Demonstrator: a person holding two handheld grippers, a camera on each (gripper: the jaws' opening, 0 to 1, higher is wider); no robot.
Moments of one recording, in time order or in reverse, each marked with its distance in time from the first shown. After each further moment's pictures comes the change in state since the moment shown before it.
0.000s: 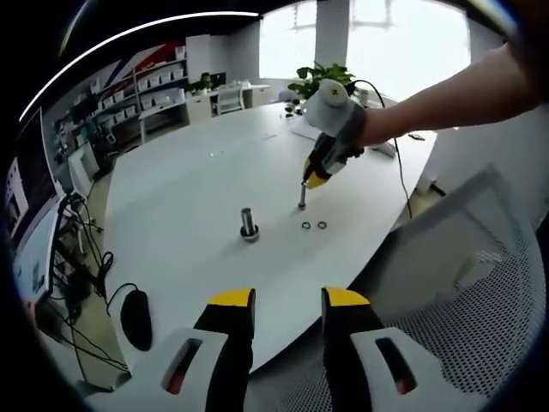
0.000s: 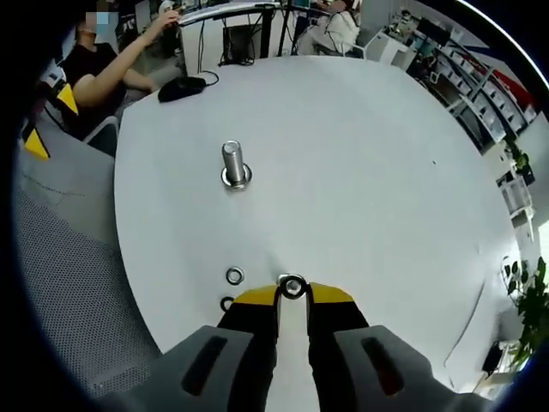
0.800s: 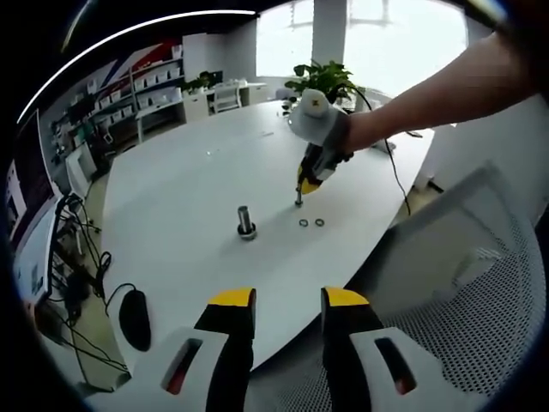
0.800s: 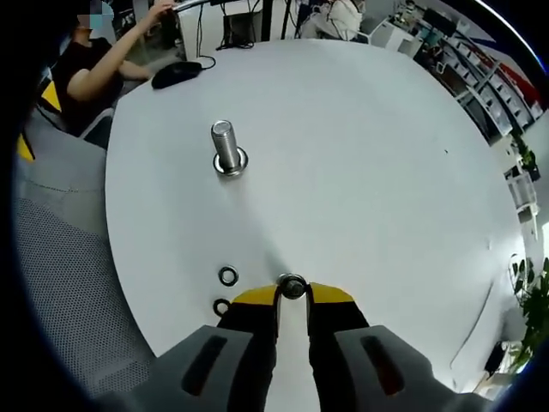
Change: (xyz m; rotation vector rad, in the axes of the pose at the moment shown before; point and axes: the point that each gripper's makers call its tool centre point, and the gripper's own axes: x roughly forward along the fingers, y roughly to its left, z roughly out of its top) left arm 0.002 -0.001 -0.003 0.007 0.013 -0.011; right arm 0.030 0.000 -0.013 0.010 0.070 0.025
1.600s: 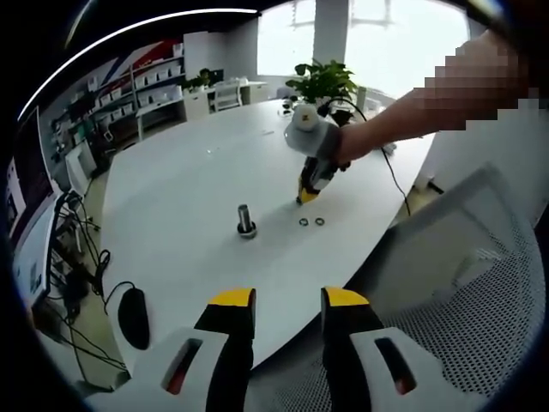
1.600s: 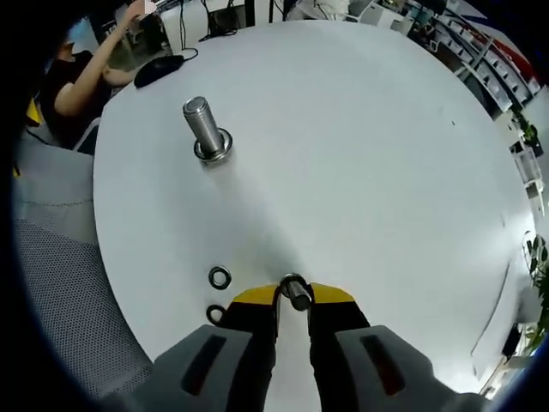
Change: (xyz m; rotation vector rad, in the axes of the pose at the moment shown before) left arm 0.001 -0.001 0.000 -0.008 0.004 -0.001; right arm 0.019 0.002 -0.013 0.080 0.042 0.035
